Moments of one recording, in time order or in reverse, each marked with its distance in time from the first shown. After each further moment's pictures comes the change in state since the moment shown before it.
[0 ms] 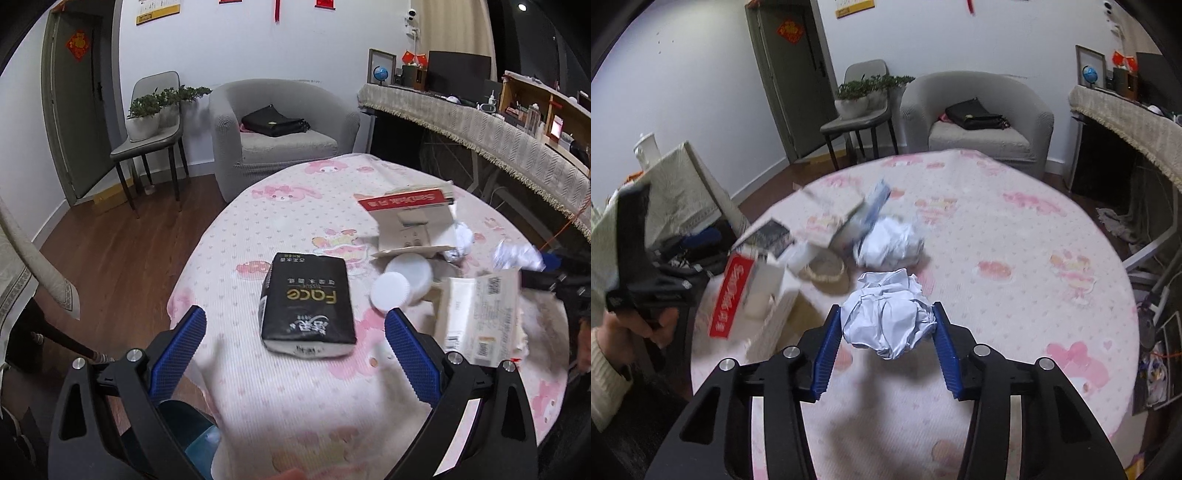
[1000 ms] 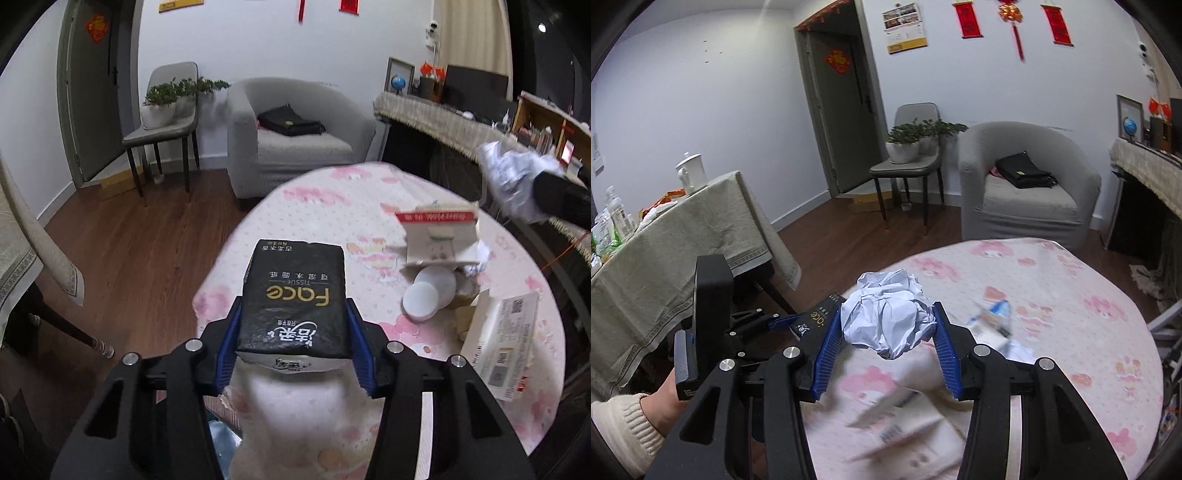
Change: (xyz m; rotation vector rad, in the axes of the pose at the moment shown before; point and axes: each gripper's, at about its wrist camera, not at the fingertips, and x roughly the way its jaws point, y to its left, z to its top) left arm -0.013 0.034 0.000 -0.081 -0.017 -0.002; right arm 0.002 0.115 0.066 -0.114 -0.137 0.125
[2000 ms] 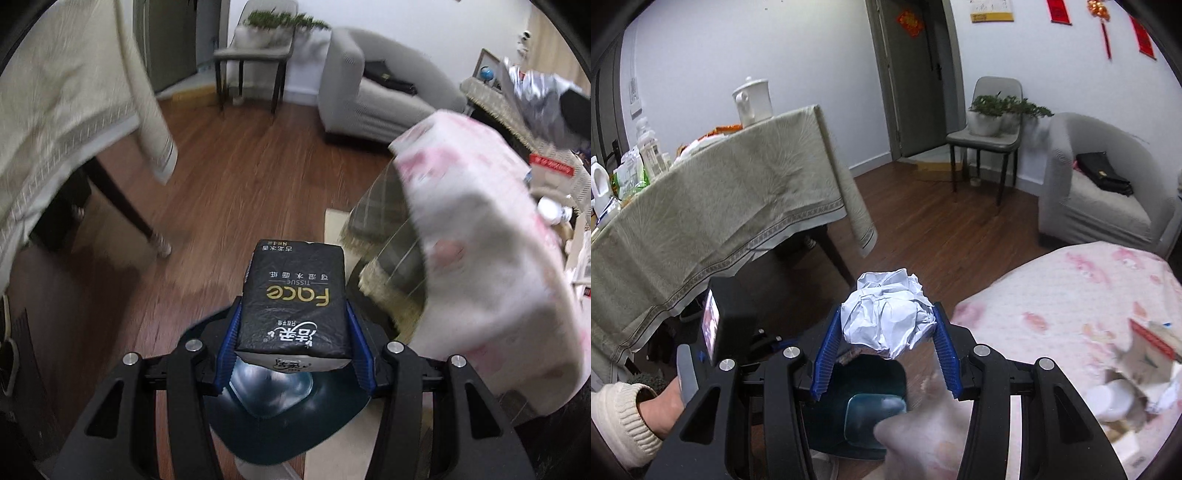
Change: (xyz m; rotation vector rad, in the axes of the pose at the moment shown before) left arm -0.027 0.153 -0.115 -0.249 0.235 0.164; right arm 0.109 0.148 -0.012 -0.141 0.162 0.174
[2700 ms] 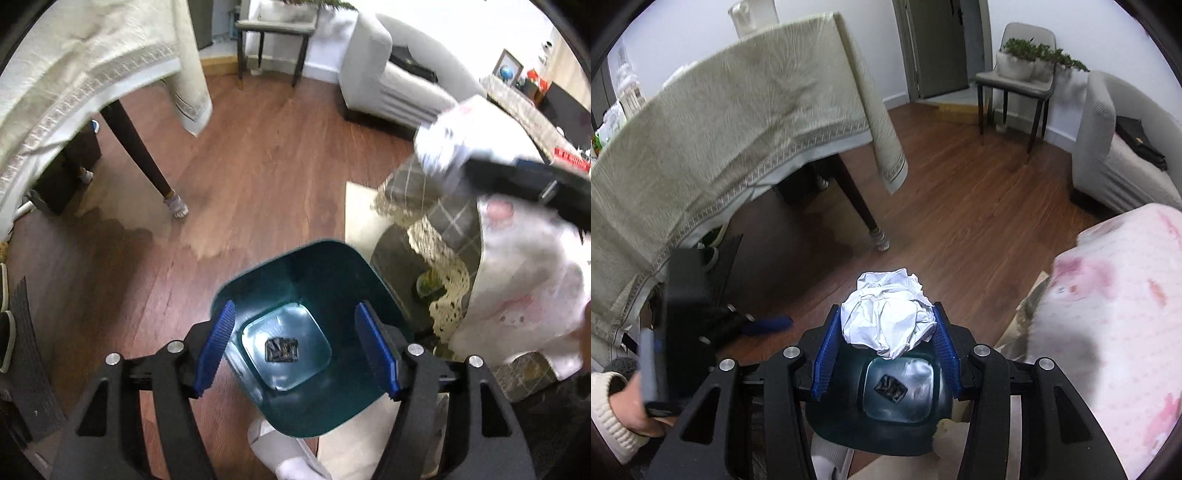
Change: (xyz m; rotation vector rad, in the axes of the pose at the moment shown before) left arm -0.002 0.064 -0.030 -0.059 0.060 0.001; right arm 0.109 0.045 -0.029 -0.023 0.248 0.031
